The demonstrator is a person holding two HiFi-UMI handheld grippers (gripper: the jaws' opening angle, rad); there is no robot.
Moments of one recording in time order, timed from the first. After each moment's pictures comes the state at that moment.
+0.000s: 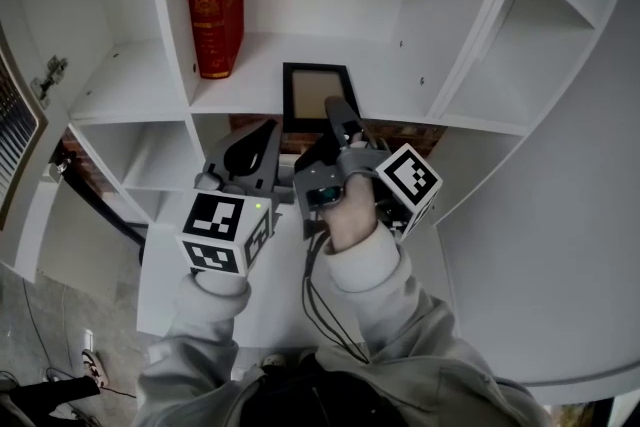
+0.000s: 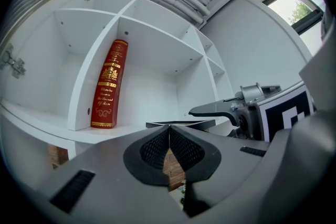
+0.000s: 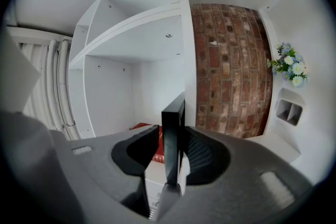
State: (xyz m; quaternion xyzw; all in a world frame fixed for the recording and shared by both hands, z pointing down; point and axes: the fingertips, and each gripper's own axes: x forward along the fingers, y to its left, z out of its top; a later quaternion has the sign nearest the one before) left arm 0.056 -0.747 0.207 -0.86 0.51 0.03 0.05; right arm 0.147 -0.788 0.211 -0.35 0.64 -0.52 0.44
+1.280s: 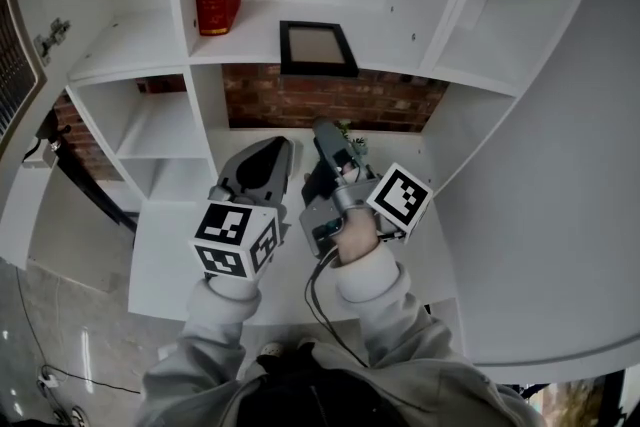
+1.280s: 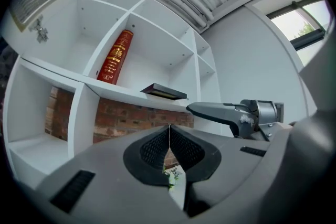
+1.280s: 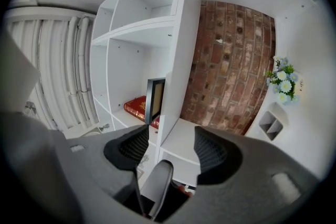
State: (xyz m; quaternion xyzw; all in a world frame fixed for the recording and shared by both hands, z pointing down) left arm 0.080 -0.678 0.292 -0.88 0.48 0.06 -0.02; right arm 0.145 -0.705 0.289 -0.34 0.75 -0.45 0.35
